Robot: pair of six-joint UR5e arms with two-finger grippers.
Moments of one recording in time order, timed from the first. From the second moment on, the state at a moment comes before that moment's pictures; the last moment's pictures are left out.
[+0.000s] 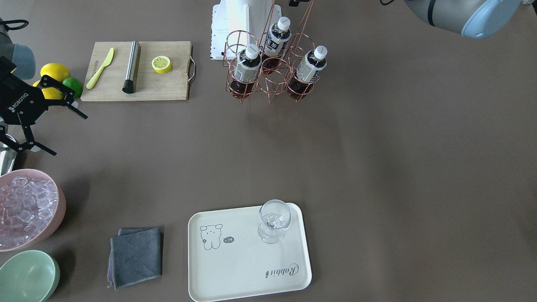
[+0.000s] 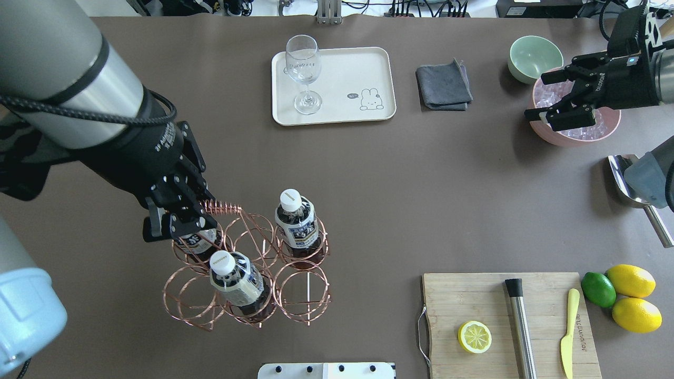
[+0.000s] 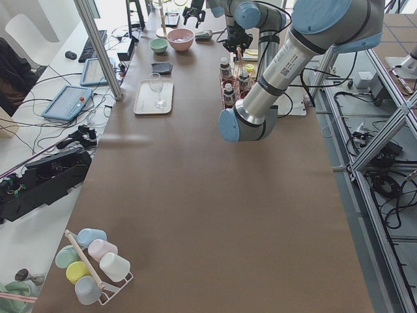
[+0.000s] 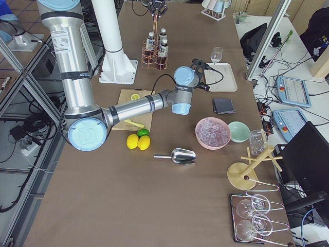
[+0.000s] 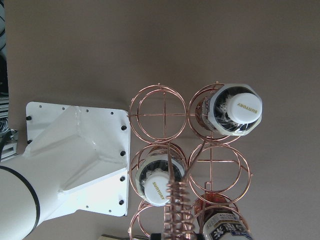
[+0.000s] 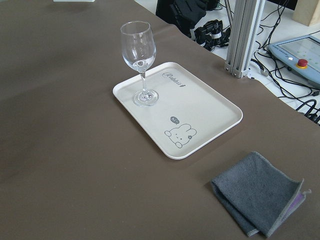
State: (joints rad) left arm -0.63 -2.41 -2.30 -0.81 -2.25 -2.81; right arm 1.11 -1.41 1.68 -0.40 2.33 0.32
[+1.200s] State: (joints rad) left arm -0.68 -2.45 -2.21 -1.03 -2.27 -2.79; right arm 1.08 -1.42 1.68 -0.27 2.26 0.42
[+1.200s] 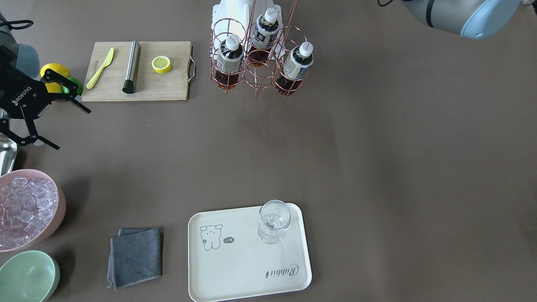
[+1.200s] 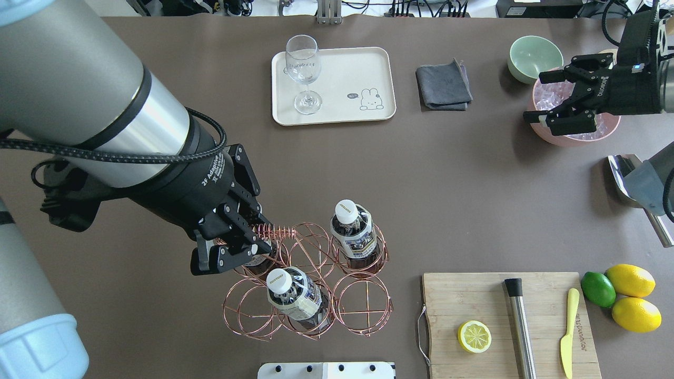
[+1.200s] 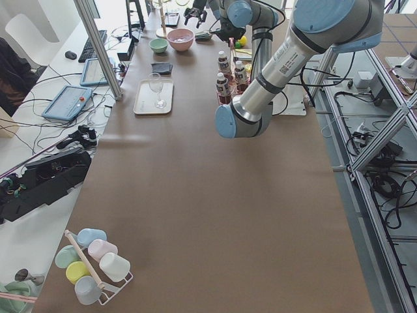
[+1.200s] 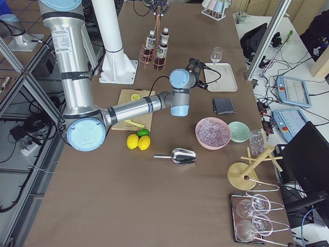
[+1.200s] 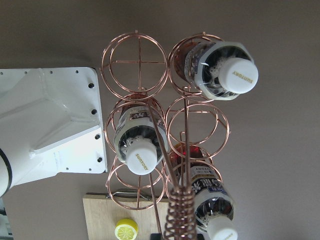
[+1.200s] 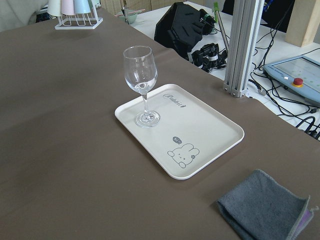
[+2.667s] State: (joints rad) left arm -0.67 -2.40 -1.97 -1.33 -2.27 -2.77; right arm 0.99 -1.42 1.68 -0.20 2.14 0.30
